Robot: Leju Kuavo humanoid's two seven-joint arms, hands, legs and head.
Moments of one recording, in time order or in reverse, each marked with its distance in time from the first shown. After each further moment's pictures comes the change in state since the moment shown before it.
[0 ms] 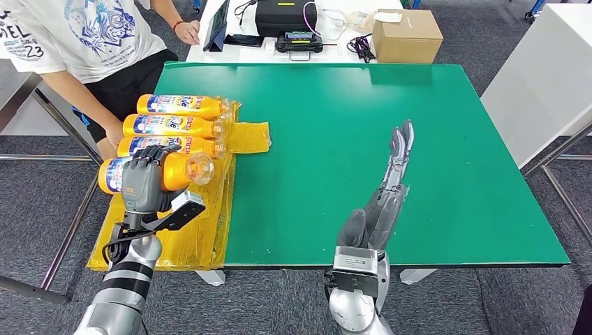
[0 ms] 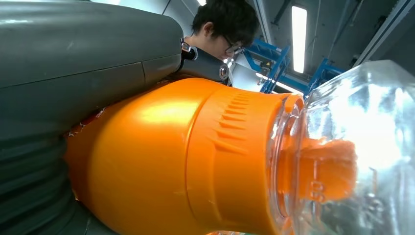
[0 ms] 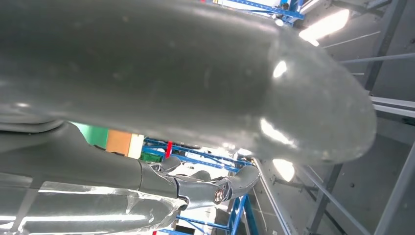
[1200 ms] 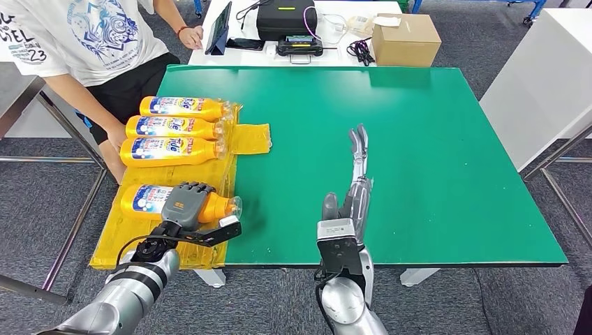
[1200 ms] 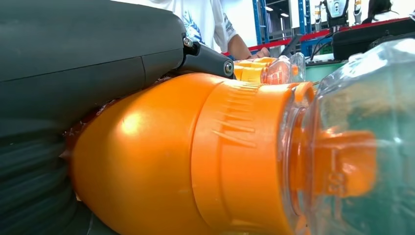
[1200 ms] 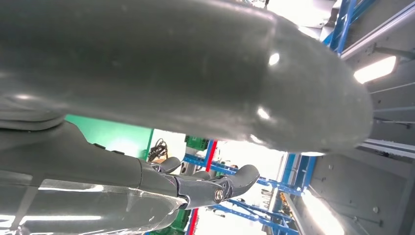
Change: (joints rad) left arm -0.155 0.088 -0.252 0.528 -0.472 -0.096 0.467; right arm -0.031 -0.006 0.010 0.126 -0.064 0.127 0.102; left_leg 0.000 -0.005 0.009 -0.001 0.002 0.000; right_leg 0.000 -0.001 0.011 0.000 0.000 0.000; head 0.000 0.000
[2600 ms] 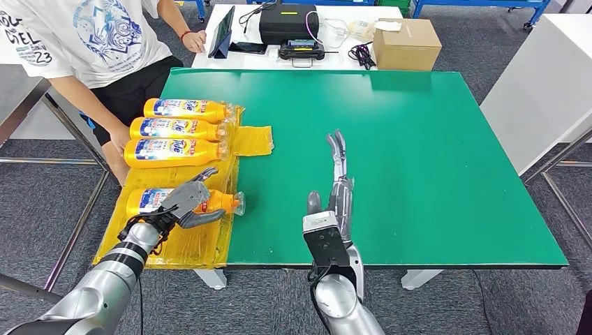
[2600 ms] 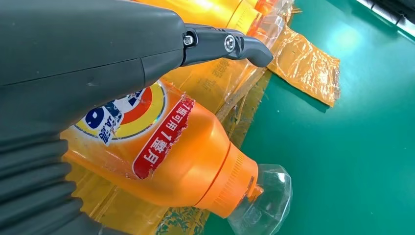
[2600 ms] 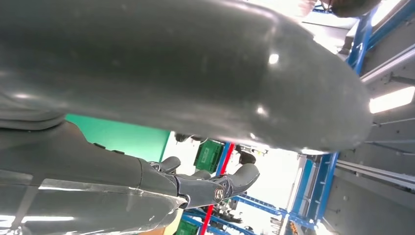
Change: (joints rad) left arm -0.048 0.017 0.163 0.006 0.624 -0.678 -0.272; right arm -0.034 0.000 0.006 0.108 -0.029 0.051 0.005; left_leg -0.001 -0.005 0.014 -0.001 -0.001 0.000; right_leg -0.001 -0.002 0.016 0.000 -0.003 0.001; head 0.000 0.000
